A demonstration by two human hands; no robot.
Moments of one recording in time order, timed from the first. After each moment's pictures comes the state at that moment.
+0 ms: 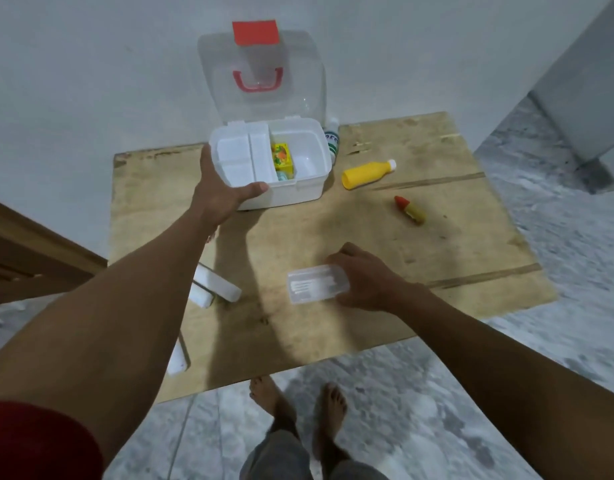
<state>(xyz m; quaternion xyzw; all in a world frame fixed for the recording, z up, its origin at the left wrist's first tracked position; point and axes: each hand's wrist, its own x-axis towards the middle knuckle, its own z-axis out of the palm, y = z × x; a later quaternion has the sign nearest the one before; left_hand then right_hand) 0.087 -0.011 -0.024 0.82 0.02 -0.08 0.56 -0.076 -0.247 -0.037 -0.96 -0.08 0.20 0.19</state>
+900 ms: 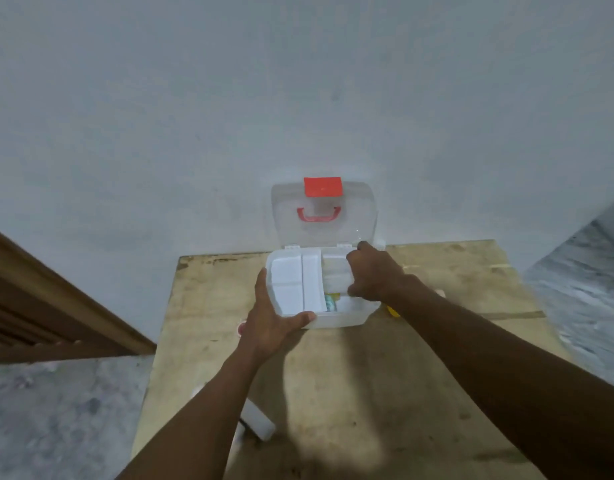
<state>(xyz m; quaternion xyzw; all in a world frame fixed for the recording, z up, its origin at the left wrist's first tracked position) 0.089 -0.012 -0.014 0.81 0.01 -0.09 0.57 0.145 -0.220 0.039 -0.99 -0.05 0.14 0.04</state>
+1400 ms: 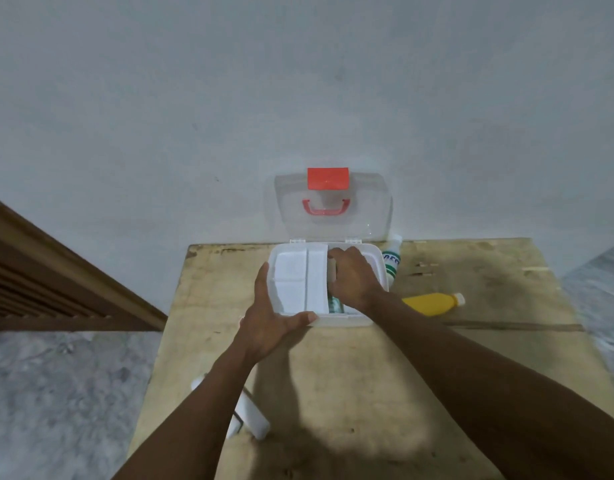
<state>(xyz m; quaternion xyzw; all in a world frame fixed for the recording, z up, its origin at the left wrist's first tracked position) 0.092 -0.013 -0.016 0.84 0.06 -0.12 0.53 0.164 -0.193 -0.022 -0.96 -0.03 0.12 0.26</state>
